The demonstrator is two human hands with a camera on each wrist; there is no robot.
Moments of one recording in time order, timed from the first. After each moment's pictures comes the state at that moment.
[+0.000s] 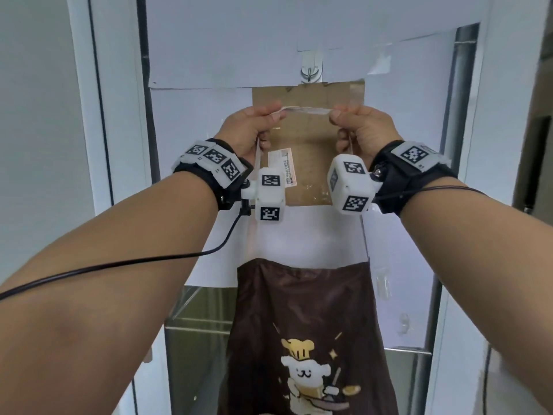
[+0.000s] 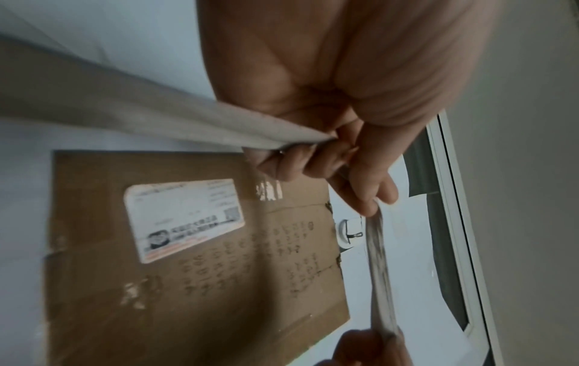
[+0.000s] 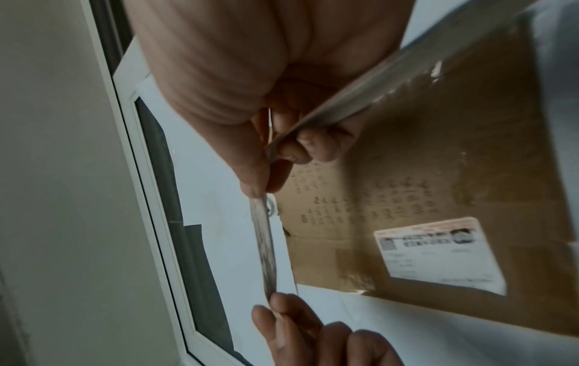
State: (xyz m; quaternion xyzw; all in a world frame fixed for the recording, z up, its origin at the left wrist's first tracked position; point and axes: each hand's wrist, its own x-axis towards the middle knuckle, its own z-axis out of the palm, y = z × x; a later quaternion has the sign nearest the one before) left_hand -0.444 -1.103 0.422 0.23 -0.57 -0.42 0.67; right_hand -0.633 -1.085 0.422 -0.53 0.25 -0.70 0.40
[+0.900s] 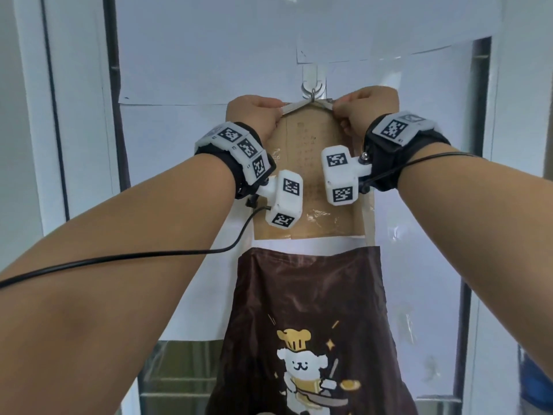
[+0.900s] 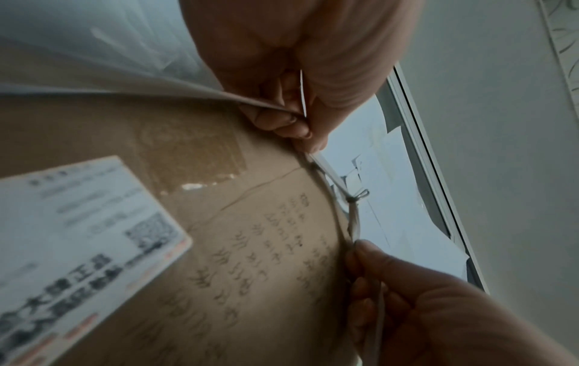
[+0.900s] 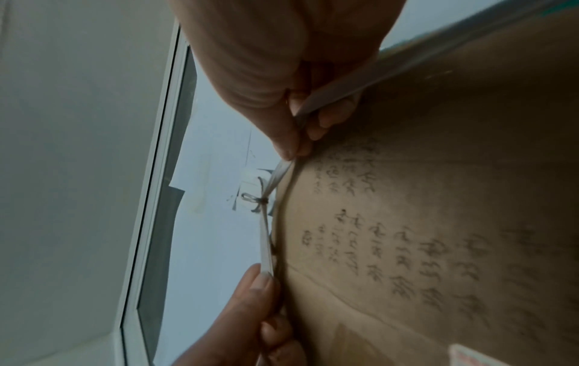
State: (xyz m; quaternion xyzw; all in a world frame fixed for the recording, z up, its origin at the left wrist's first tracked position) left_hand -0.456 -1.177 0.484 0.36 -0.60 -0.21 0.69; right_hand -0.624 -1.150 0.491 -0.54 0.45 -0.70 0.12
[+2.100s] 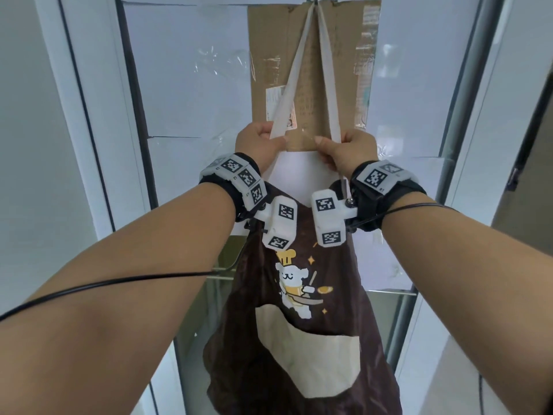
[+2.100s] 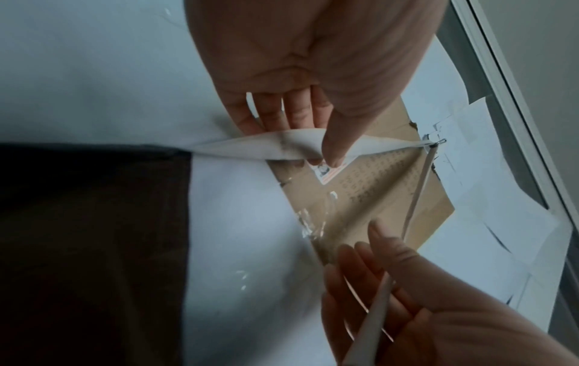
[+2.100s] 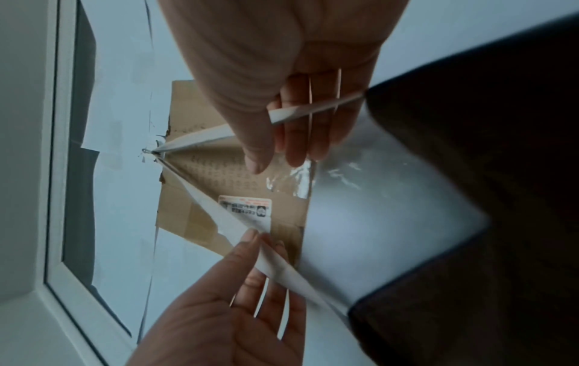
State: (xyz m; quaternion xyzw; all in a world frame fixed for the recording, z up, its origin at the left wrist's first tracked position) left_hand -0.467 -1.117 0.318 0.45 -0.56 -0.28 0.63; right_hand -0.615 -1.098 0.317 -0.57 0.51 -0.61 0.21
